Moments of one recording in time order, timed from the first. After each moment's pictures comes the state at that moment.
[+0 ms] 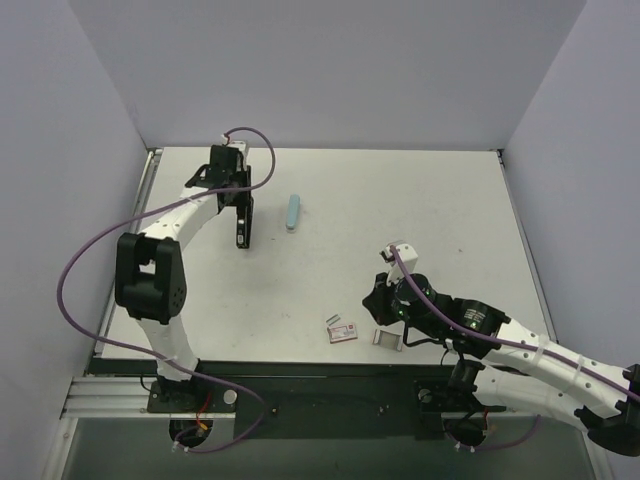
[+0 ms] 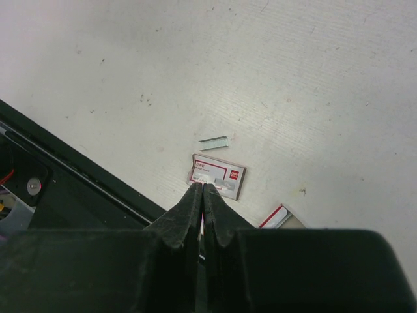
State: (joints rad) left arm -0.21 1.81 1.43 -0.38 -0.11 -0.16; right arm 1.03 0.80 0.69 -0.49 0.28 0.57
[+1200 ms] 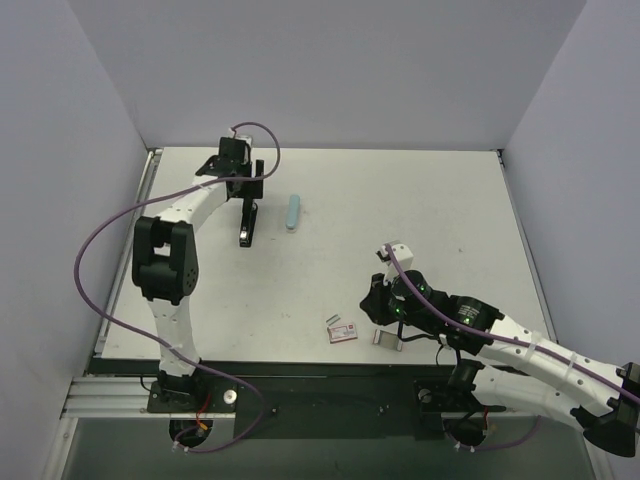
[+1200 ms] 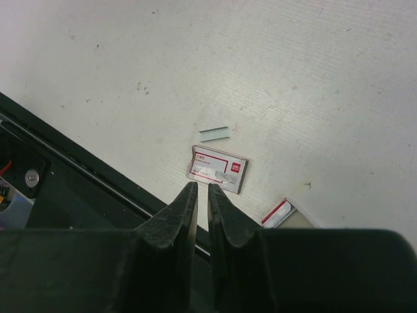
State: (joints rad) left arm -0.22 2.07 1.67 -0.42 -0.17 -0.10; right arm 0.99 0.84 0.68 -0.49 0.22 0.58
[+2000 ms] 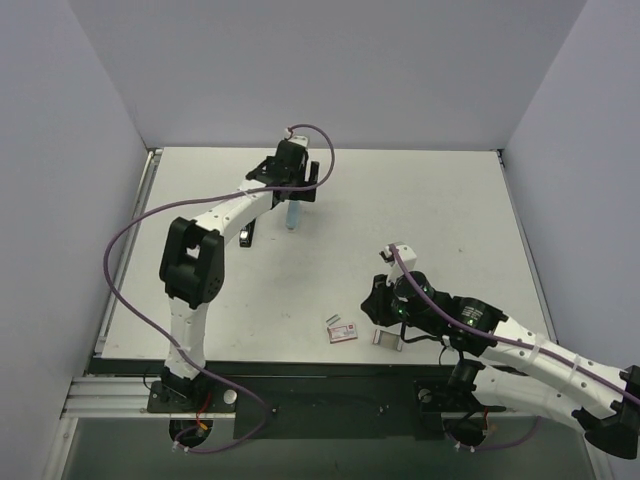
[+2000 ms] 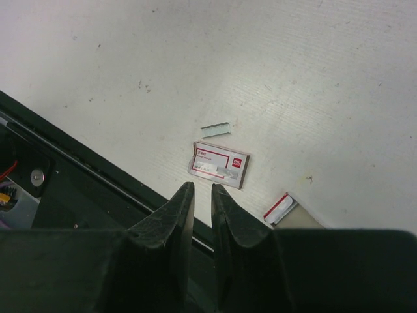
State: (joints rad) left arm -0.49 2.07 1.76 -0.40 -0.23 -0.23; right arm 0.99 0.82 0.68 -0.51 0.21 0.60
